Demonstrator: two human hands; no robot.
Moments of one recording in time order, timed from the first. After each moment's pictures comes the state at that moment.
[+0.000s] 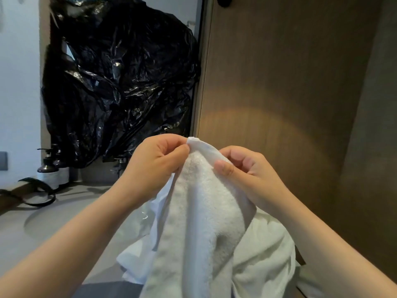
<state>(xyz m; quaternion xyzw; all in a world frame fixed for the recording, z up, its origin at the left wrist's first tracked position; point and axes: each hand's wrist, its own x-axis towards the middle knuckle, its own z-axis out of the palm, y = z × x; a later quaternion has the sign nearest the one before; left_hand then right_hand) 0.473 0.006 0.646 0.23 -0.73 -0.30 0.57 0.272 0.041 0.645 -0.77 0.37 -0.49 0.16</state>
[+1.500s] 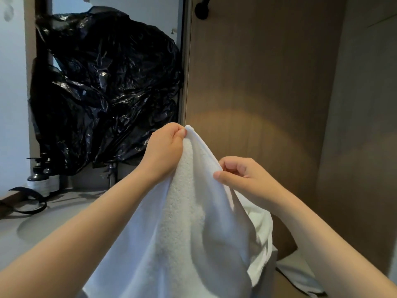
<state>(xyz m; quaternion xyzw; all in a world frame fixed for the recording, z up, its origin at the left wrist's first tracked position) 0.423 -0.011 0.672 0.34 -0.72 -0.06 0.60 0.233 0.071 0.641 -0.78 0.45 -0.43 0.12</state>
